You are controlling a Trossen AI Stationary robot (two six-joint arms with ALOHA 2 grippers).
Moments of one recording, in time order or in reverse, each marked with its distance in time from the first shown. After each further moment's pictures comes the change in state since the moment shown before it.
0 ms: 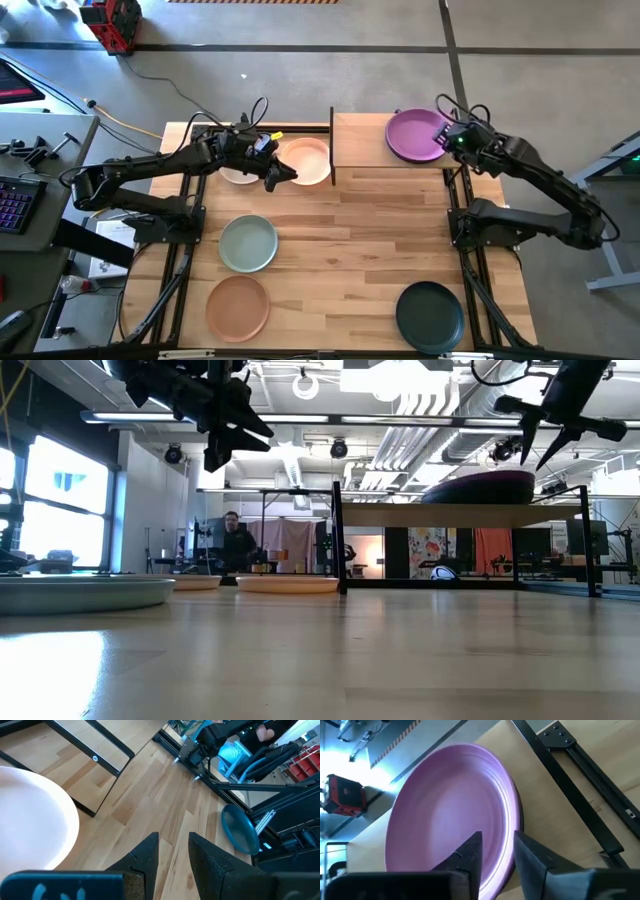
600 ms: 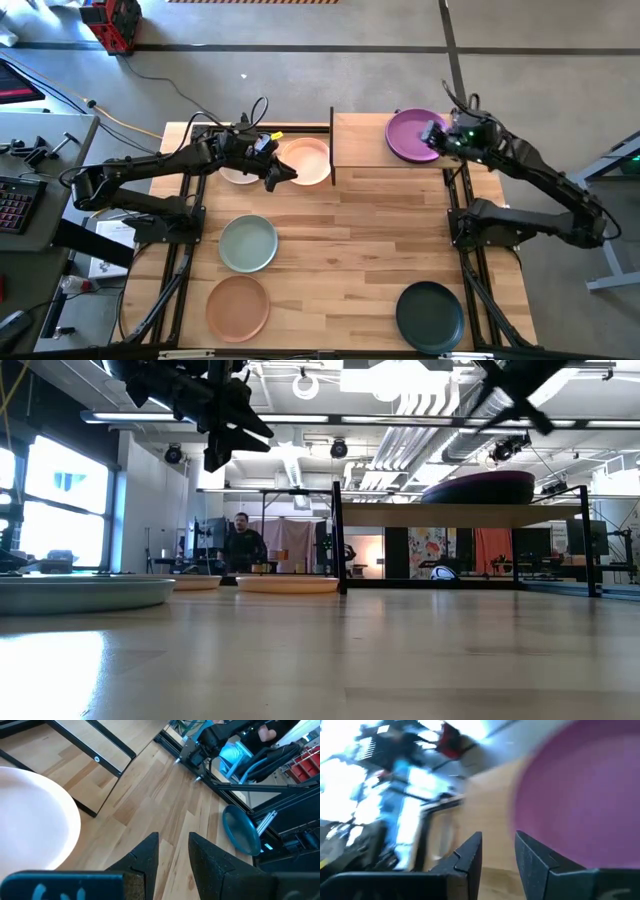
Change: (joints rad) left arm 0.000 0.000 0.000 0.000 -0.006 0.000; right arm 0.065 0.007 0.001 0.432 -0.339 -0.281
